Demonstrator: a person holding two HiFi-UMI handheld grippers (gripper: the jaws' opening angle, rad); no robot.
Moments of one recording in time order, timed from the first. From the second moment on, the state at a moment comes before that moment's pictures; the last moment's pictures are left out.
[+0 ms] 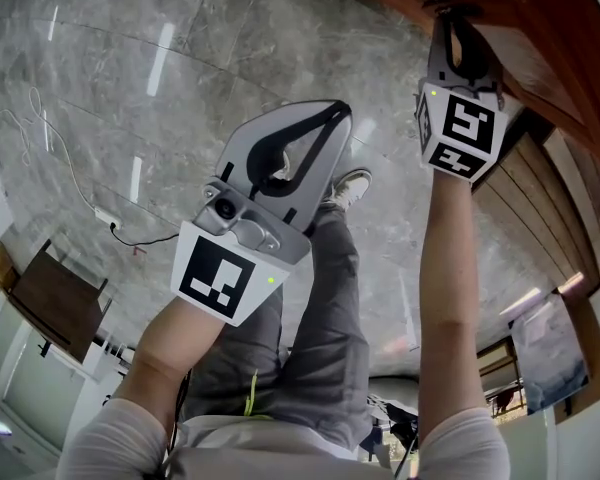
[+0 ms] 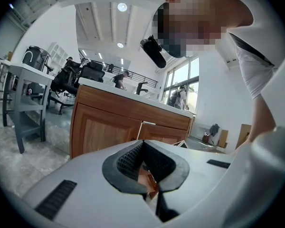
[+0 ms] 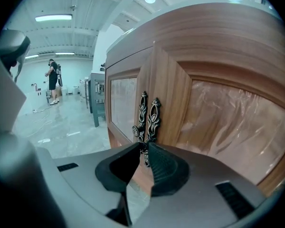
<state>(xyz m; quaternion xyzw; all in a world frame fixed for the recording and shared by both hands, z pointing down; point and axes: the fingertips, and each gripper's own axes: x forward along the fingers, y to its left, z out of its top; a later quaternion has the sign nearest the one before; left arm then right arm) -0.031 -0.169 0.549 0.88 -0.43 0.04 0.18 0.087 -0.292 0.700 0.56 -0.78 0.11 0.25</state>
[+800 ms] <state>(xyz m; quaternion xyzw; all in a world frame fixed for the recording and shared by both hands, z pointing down) -0.008 -0.156 0.547 0.89 -0.42 0.03 0.17 0.079 -0.237 0.703 0.51 -0.82 0.08 0.27</state>
